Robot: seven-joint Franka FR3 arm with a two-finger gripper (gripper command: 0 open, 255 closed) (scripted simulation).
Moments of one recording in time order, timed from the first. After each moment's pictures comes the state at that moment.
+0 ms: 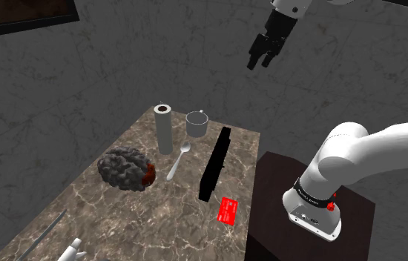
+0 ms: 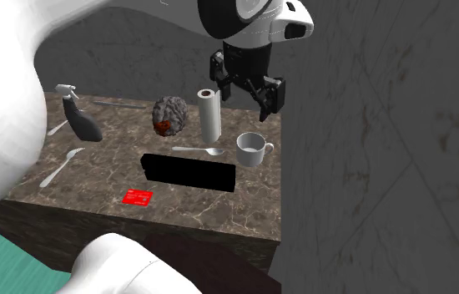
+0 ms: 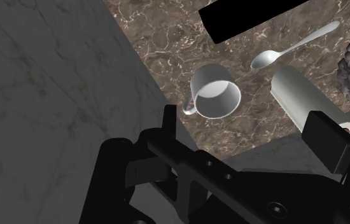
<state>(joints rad) 0.02 -0.81 -0.04 -2.29 0.08 1.68 0.07</state>
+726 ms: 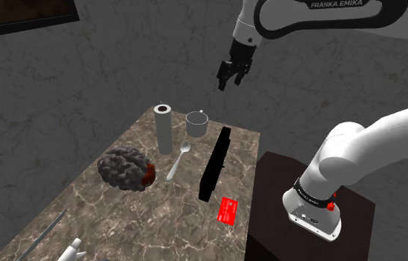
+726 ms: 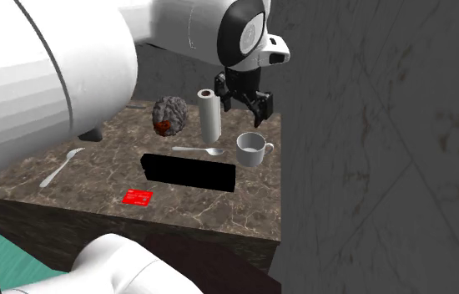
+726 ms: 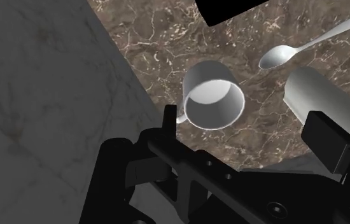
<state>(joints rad) 0.04 -0.58 0.06 -2.34 0.08 1.91 0.14</state>
